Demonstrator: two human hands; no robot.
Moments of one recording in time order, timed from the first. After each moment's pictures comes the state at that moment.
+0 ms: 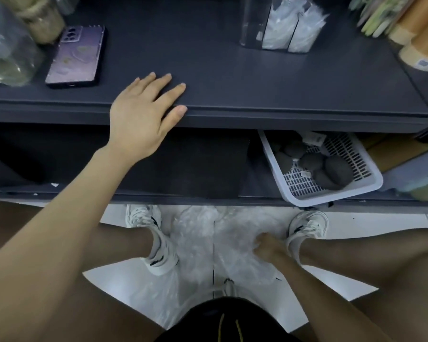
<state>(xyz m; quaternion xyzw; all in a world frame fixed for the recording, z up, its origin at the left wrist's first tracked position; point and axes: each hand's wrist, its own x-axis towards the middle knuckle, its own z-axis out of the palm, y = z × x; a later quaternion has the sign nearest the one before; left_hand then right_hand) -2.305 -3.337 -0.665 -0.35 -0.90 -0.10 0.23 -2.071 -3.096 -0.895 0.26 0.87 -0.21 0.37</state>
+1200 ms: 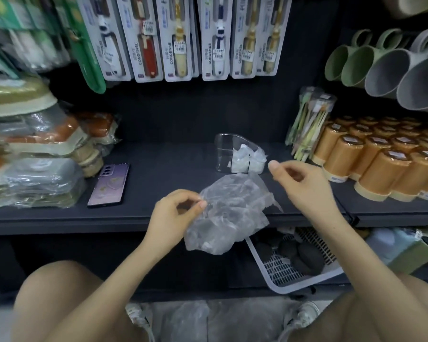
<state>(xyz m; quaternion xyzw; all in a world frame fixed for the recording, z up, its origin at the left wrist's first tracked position) -2.230 -3.289 -0.557 -0.22 -0.78 -0.58 0.00 -2.161 -3.055 -0.505 0.14 0.86 -0.42 -0.25</state>
